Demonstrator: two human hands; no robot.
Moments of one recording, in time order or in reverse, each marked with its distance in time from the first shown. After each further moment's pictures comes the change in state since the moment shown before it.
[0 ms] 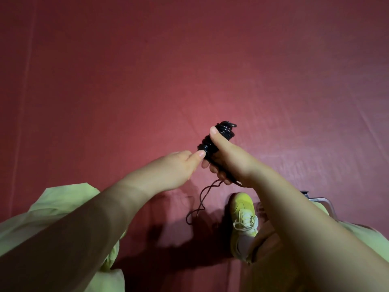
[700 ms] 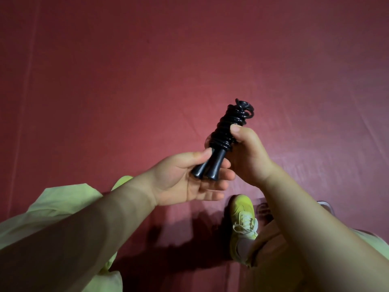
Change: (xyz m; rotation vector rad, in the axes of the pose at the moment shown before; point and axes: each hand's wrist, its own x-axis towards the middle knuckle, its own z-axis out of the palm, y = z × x) left_hand -0.019 0.017 -0.002 -1.274 -0.670 0.032; right_hand -0.012 -0.013 -0.007 0.362 -0.148 -0.432
